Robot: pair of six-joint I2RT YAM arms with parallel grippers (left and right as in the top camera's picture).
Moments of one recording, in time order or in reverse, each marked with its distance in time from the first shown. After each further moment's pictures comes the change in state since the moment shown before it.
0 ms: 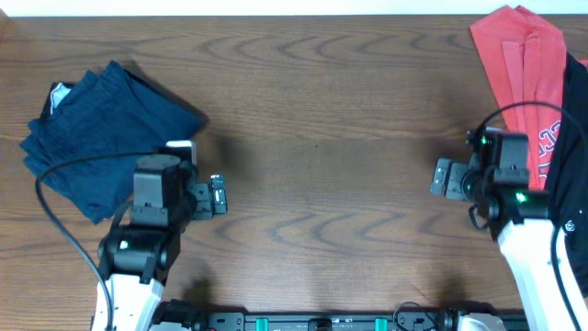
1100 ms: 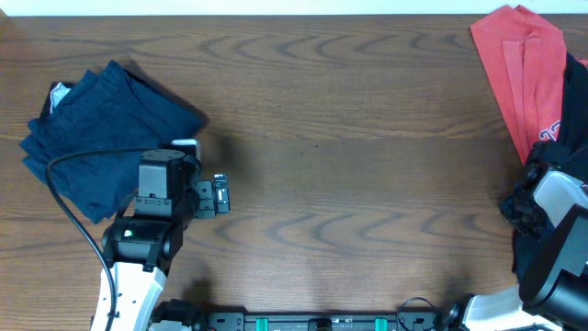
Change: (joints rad) left arm 0.000 0.049 0.003 -0.006 0.023 0.000; right arm -0.451 0.515 0.046 -0.005 0.351 0.366
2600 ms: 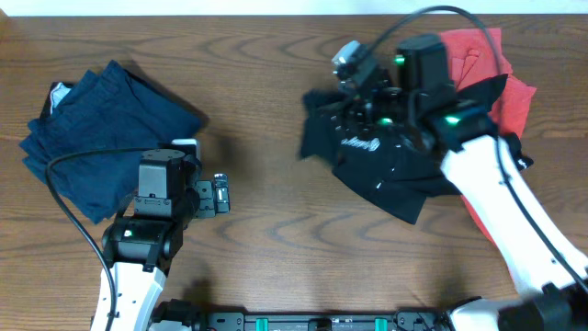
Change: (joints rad) left arm 0.000 0.000 0.000 0.004 0.004 0.000; right arm 0.871 -0.105 0.528 0.148 -0.929 -0.698
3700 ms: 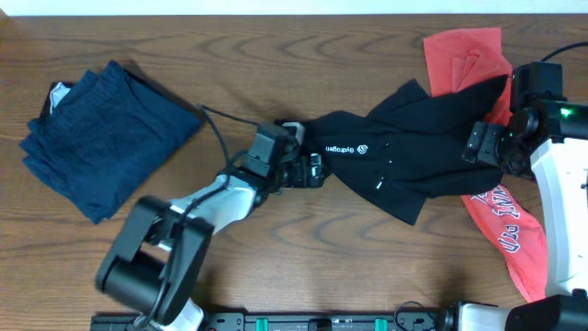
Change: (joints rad) left arm -0.363 0.817 0.013 0.892 0.365 -0.361; right arm -0.505 -0.093 0.000 -0.698 0.687 0.479
